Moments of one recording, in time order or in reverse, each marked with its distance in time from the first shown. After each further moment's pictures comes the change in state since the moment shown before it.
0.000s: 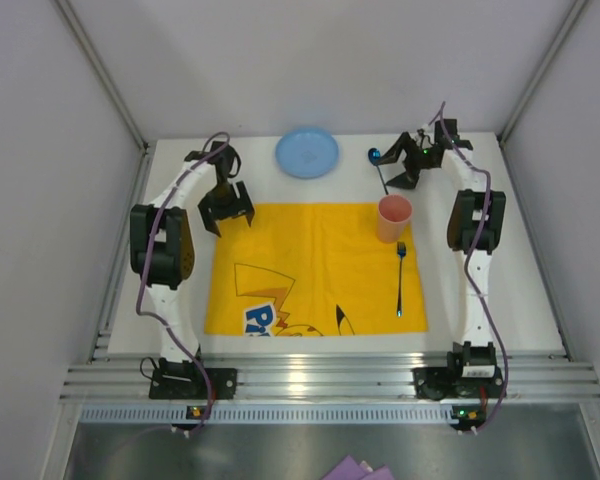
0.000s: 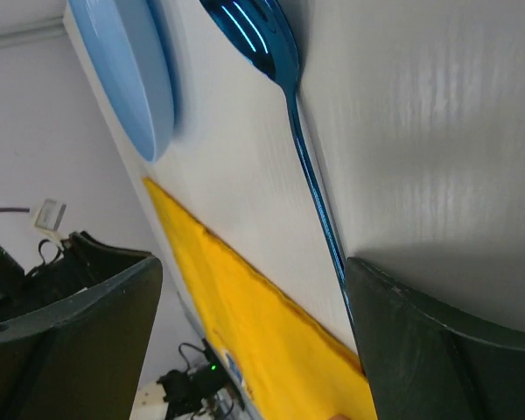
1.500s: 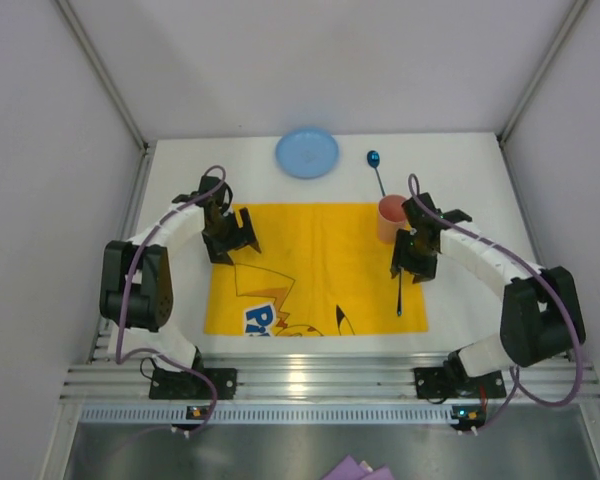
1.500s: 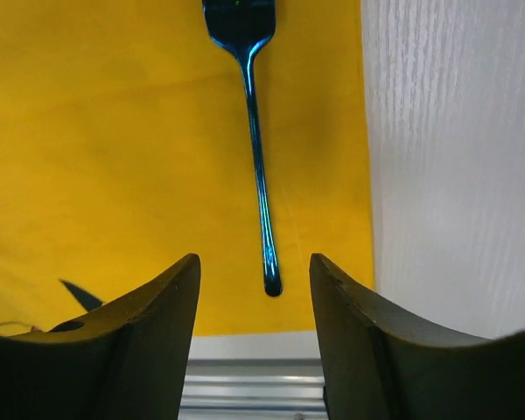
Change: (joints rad) left arm -0.008 -0.377 -0.573 0.319 0.265 0.023; right arm 0.370 -1.256 -1.437 -0.156 0.828 -0.081
